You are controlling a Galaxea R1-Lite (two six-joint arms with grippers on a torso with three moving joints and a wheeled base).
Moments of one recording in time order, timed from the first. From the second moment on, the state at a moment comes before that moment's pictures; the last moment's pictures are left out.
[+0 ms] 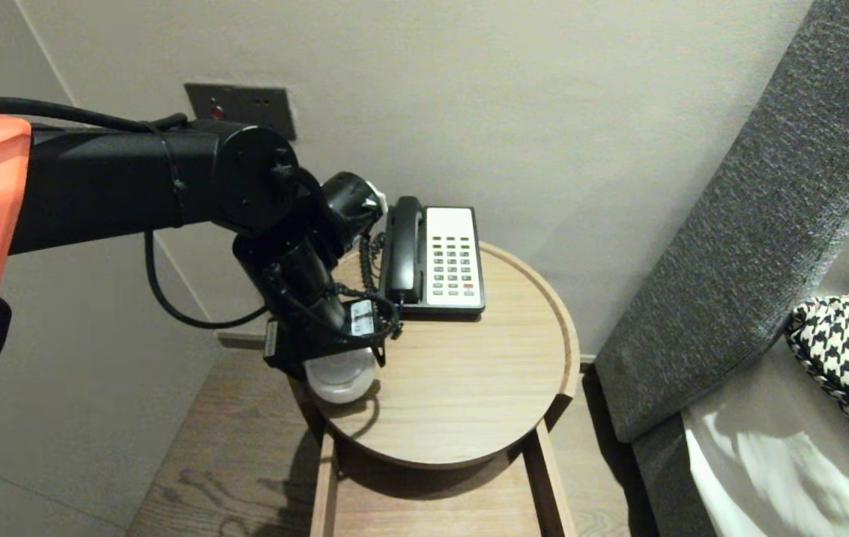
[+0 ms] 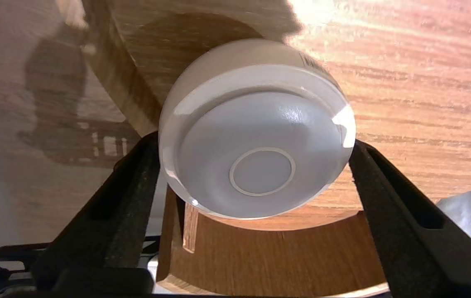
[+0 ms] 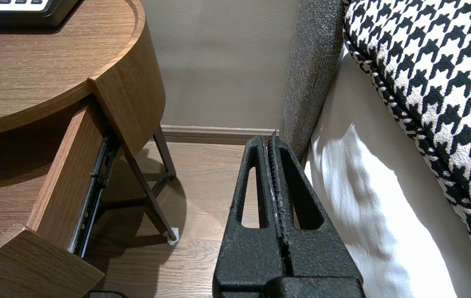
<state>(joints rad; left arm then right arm) -0.64 2.08 -1.94 1.09 0.07 -0.73 -0.01 0.00 0.00 -0.10 -0.01 0.00</state>
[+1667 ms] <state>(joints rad) -1.01 1.59 -1.66 1.52 -0.01 -0.77 -0.01 0.00 0.00 -0.10 -0.01 0.00</state>
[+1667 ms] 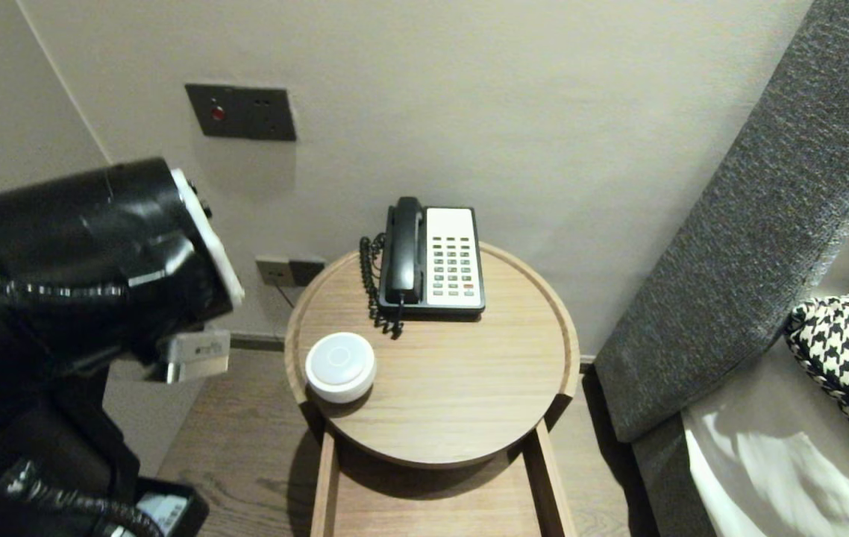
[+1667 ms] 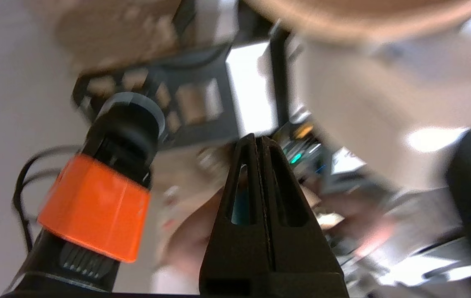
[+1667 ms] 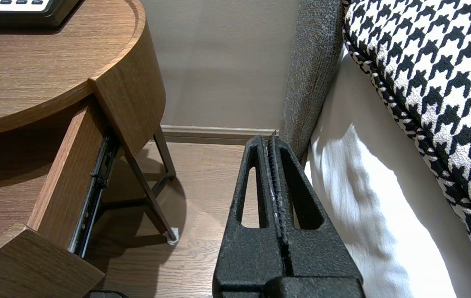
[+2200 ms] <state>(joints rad) -1.12 1.56 -1.28 1.24 -0.01 -0.79 -0.01 0.00 0.00 -0.10 -0.01 0.00</state>
